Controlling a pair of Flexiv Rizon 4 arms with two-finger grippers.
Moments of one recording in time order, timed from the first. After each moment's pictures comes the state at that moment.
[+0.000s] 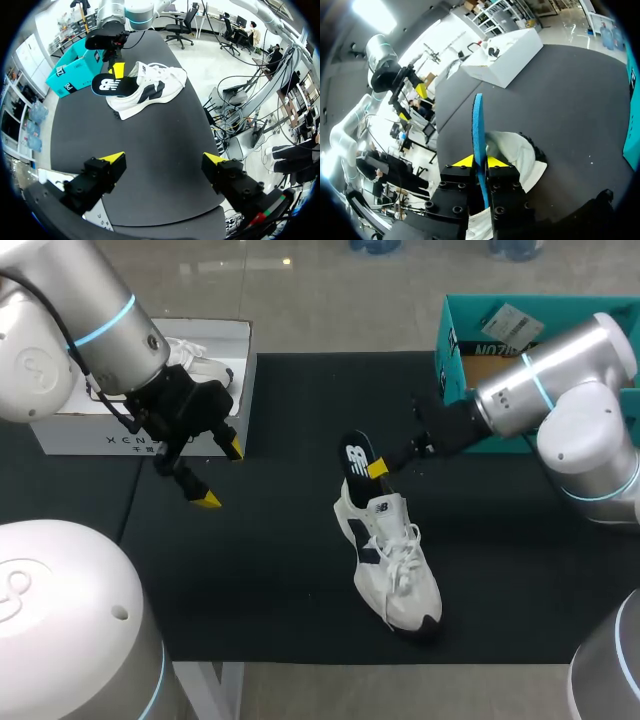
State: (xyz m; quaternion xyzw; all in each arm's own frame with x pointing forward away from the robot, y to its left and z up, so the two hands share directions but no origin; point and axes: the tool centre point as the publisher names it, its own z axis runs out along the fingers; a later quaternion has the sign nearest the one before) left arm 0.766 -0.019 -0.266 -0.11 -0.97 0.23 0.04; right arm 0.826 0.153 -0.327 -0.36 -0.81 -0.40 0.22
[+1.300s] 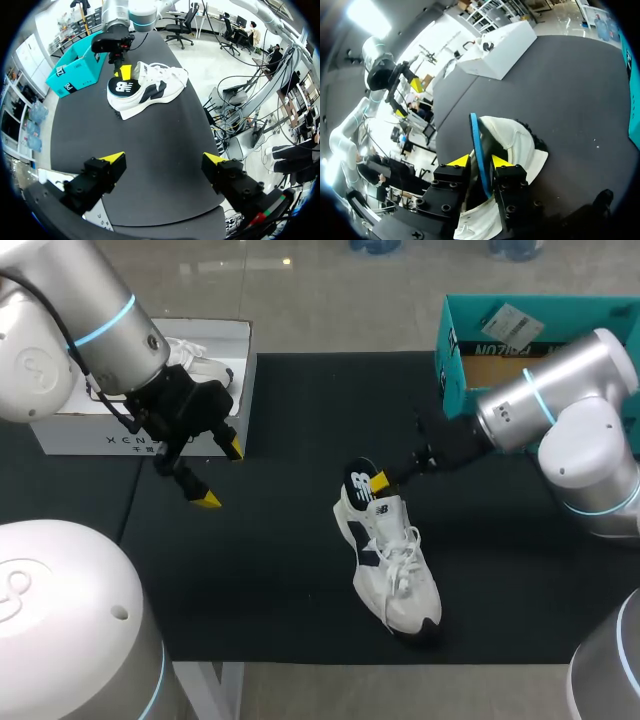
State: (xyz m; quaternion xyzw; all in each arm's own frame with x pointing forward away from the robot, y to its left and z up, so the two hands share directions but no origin) left arm 0.766 -0.019 -0.266 -0.11 -0.97 0.23 0.04; right arm 0.813 0.149 -0.343 -0.38 -0.80 -0.39 0.23
